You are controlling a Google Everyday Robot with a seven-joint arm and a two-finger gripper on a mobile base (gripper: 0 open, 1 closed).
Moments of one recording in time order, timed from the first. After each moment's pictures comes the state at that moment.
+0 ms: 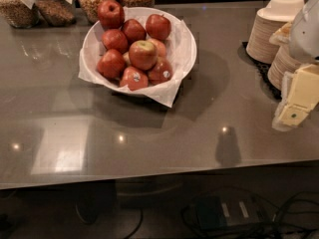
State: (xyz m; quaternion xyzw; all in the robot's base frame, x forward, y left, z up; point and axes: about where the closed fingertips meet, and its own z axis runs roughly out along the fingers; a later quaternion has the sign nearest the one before) arm 0.438 -0.216 0.977 -0.60 0.78 -0.04 0.16
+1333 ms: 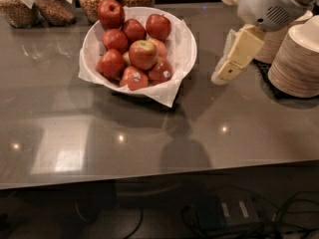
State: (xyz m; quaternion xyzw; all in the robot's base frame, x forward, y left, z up) arm 0.520 -0.127 1.017 -0.62 0.71 0.01 0.33
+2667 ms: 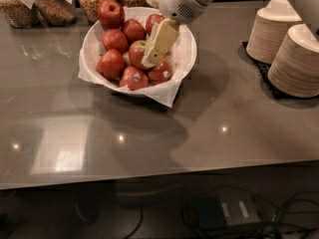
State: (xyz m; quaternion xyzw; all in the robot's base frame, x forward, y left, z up) arm 0.609 0.010 0.991 -0.67 0.64 0.11 0.36
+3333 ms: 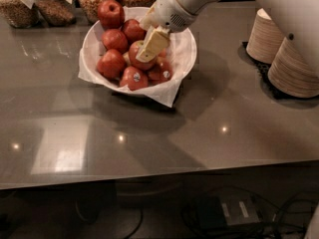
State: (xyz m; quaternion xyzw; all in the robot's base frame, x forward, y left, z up) arm 0.636 0.020 0.959 -0.67 0.65 0.11 0.35
